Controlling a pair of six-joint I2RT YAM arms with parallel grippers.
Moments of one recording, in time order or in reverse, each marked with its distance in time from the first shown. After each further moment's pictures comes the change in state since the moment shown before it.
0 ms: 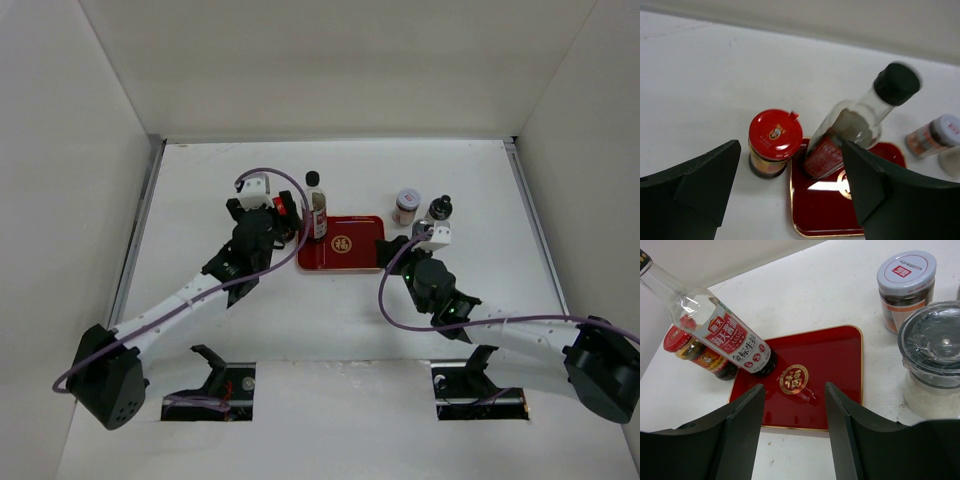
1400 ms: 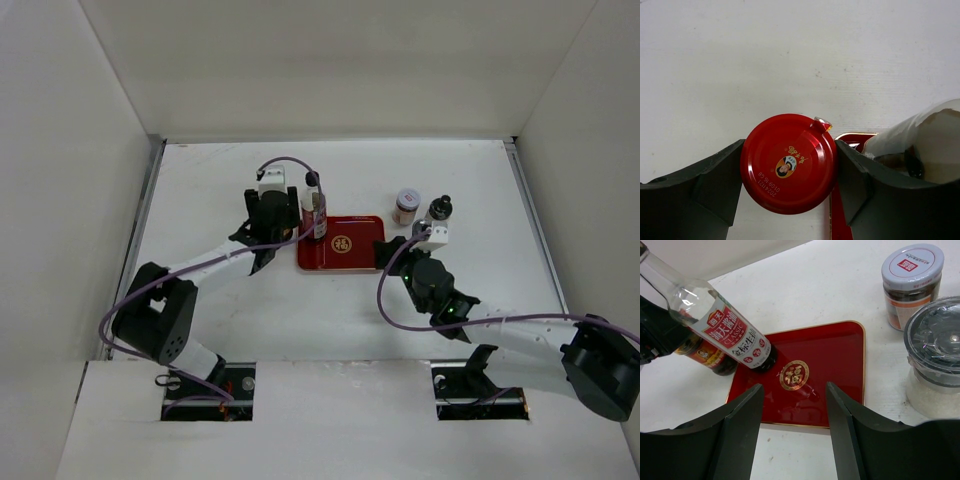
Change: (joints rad) left arm 0.133 0.420 0.125 0.012 0.078 0.088; right arm 0.002 0.019 0.001 -0.001 -0.018 -0.001
